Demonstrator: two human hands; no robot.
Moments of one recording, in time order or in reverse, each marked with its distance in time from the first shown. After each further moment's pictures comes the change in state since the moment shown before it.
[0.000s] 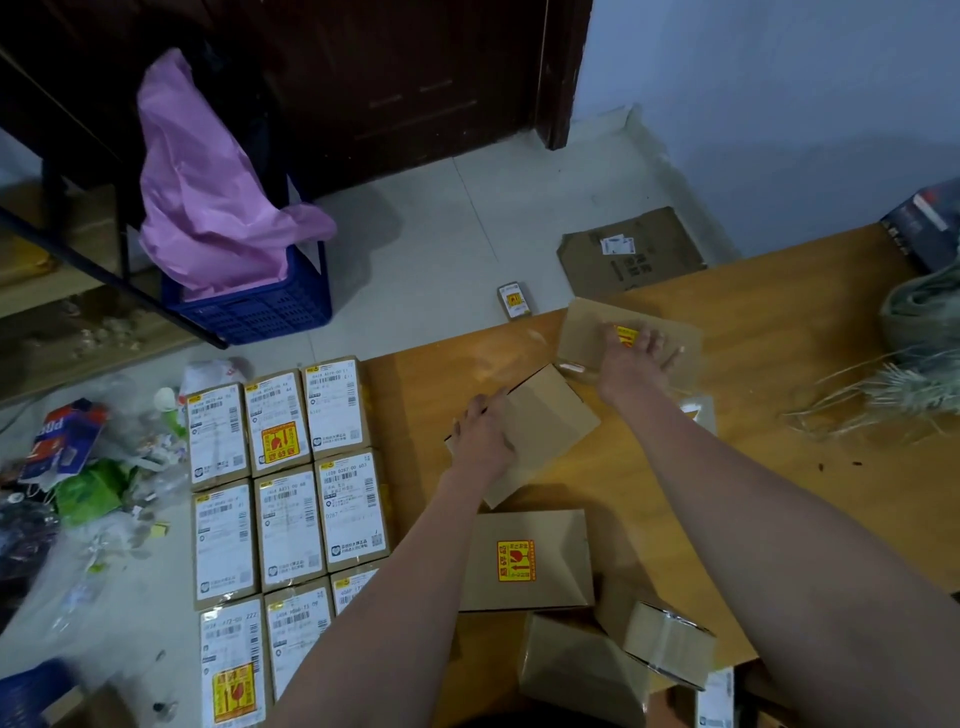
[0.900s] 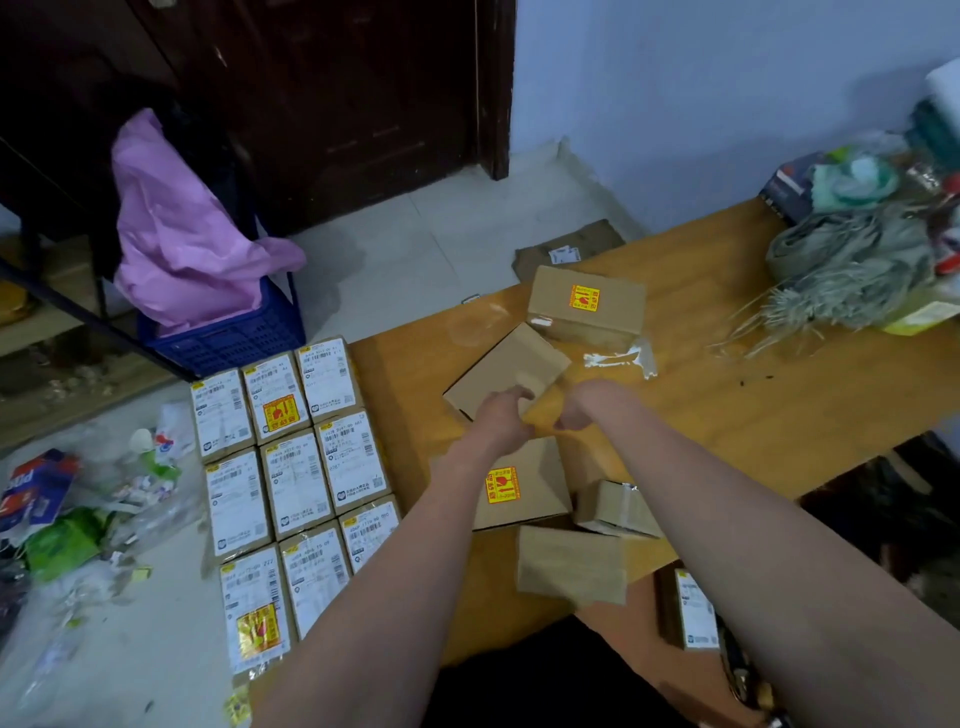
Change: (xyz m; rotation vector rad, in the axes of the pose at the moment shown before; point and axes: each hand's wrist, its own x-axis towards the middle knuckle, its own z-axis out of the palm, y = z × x) left_hand -0.106 0.036 0.009 -0.011 -0.130 0.184; right_hand -0.181 0.019 -0.006 -0.227 -0.402 -0.099
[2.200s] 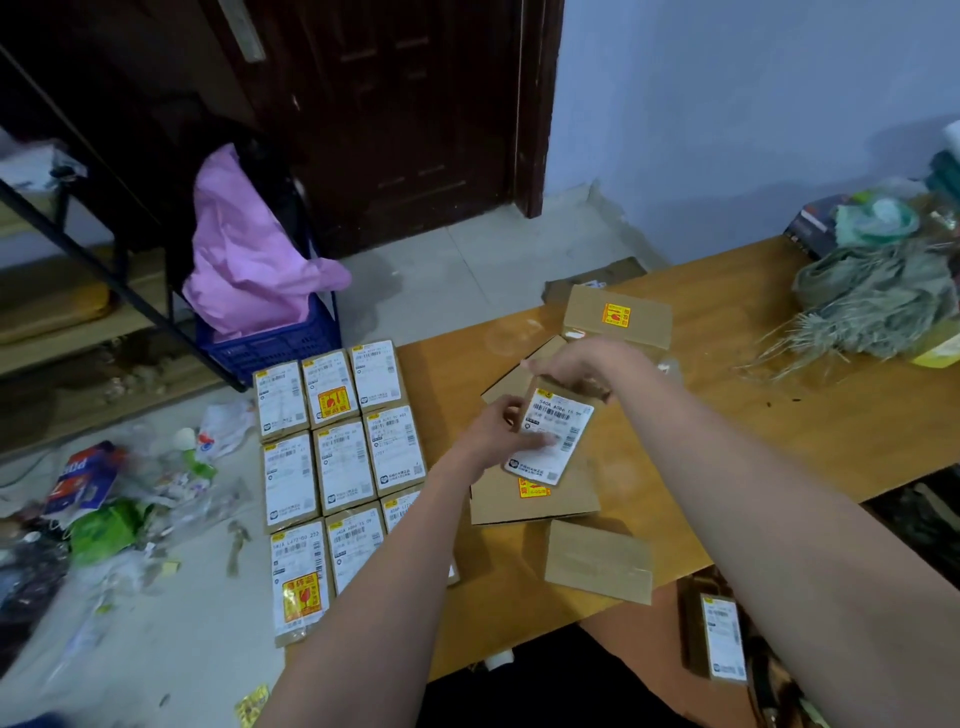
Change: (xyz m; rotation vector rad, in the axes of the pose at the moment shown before) left_hand -0.070 -0.043 -0.028 -0.547 -0.030 -0.006; right_hand -0.072 -0.036 -0.046 0.461 -0.020 -0.116
